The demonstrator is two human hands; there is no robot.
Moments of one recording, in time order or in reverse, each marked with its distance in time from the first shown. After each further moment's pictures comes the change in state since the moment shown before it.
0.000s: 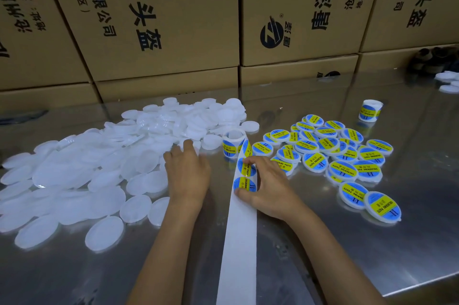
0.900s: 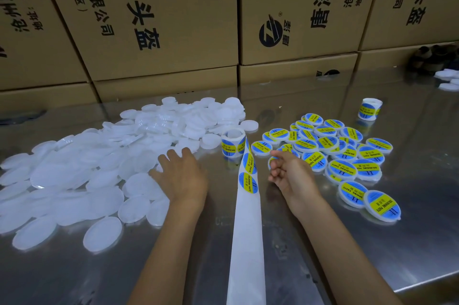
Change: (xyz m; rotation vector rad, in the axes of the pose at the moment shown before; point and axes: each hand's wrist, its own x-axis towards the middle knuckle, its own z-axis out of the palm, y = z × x) left_hand -0.003 0.000 0.002 0.434 -0.098 -0.103; right_hand 0.017 0.004 -0.024 1.239 0.310 0.629
